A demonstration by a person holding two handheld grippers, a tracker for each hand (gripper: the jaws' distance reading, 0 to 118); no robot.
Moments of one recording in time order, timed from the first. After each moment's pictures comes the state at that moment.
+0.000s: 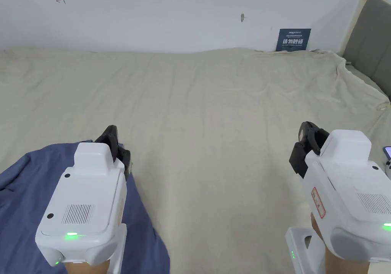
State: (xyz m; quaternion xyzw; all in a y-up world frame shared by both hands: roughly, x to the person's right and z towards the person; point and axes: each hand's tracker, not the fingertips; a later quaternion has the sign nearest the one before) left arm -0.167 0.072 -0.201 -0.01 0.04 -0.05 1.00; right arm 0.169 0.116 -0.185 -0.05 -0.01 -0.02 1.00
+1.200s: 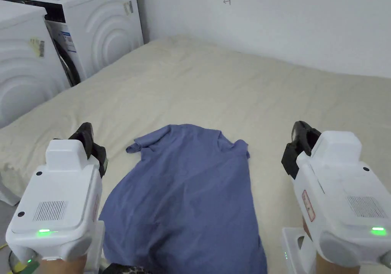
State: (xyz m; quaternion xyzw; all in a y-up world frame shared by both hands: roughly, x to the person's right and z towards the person) left arm -0.365 0.092 -0.050 -0.01 0.34 -0.07 0.94; right arm -0.042 0.115 -0.220 -0.04 0.26 -0.02 0.97
